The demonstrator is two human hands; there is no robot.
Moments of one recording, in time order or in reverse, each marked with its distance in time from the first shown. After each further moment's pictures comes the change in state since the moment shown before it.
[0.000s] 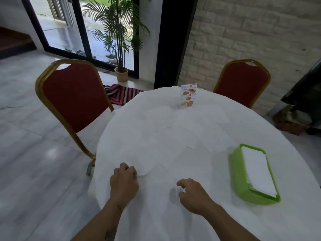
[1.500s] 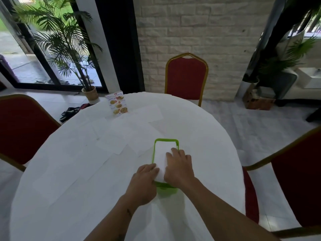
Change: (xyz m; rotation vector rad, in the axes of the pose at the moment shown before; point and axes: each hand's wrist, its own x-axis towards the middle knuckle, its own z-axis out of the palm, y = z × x) left_hand -0.085 0.361 0.090 0.135 -0.352 0.454; right_hand -0.018 0.244 -0.163 -0.250 0.437 -0.120
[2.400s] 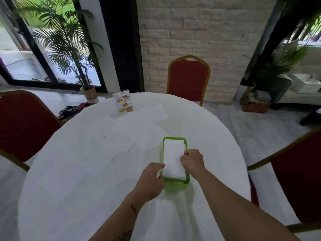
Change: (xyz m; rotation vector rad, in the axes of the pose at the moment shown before) left_hand -0.015 -0.013 -0.013 -0.472 0.070 -0.077; right_hand 0.015 -0.005 -0.008 0.763 0.082 0.525
